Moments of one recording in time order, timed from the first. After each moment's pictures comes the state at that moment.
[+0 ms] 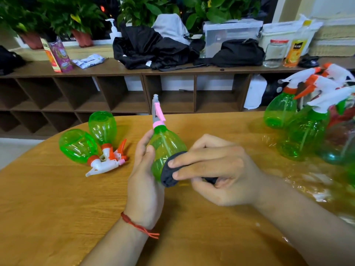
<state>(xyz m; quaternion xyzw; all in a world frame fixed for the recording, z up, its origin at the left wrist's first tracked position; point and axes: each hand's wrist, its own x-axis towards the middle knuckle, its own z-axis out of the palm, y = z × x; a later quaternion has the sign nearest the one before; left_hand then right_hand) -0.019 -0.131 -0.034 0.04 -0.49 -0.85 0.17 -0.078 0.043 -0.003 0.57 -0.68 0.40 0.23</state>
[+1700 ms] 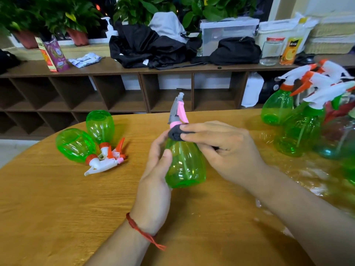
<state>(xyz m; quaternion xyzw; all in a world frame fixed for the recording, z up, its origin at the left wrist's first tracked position) -0.014 -0.121 -0.041 -0.02 -0.51 -0.85 0.11 -0.100 0.042 -0.010 0.45 -0.75 0.38 0.29</state>
